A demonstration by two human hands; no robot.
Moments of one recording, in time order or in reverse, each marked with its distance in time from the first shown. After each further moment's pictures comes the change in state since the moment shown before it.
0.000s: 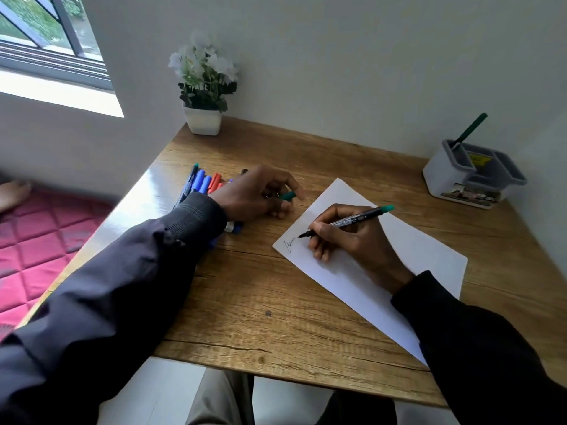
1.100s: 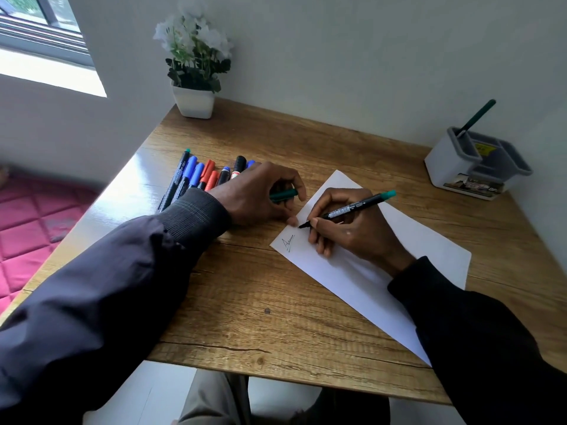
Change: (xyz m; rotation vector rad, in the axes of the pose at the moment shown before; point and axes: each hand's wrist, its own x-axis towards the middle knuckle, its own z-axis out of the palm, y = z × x) left_hand 0.001 0.000 0.014 0.147 0.018 0.029; right_hand 0.012 -0.007 0.001 -0.198 -0.045 -0.036
